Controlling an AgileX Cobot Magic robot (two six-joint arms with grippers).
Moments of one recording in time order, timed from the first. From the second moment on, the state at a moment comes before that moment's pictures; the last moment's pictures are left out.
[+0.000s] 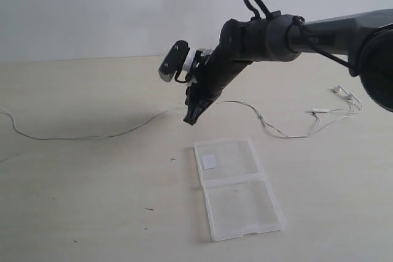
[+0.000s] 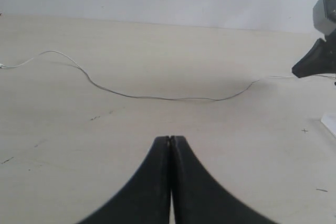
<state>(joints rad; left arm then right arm) 0.06 0.01 0.00 -0.16 0.37 0.00 0.48 2.35 -1.78 0.31 0.58 -0.98</state>
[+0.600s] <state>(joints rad) 0.06 0.01 0.00 -0.16 0.37 0.00 0.48 2.45 -1.84 0.31 0.40 -0.97</state>
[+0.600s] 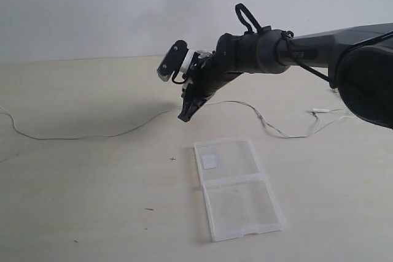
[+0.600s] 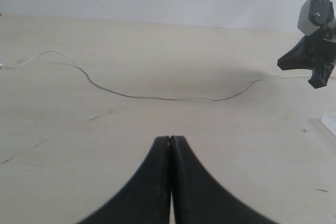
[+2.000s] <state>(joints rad) 0.06 0.01 0.00 -0.16 0.37 0.00 0.48 2.48 -1.91 0.21 0.58 -0.97</state>
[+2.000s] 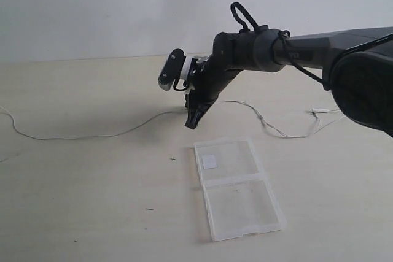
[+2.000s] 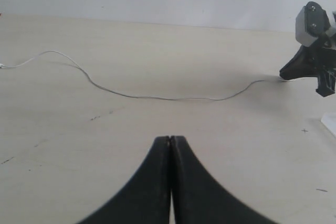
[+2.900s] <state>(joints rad) 0.06 0.01 0.00 -0.16 0.37 0.00 0.48 2.42 -1.95 0.13 0.98 -0.98</state>
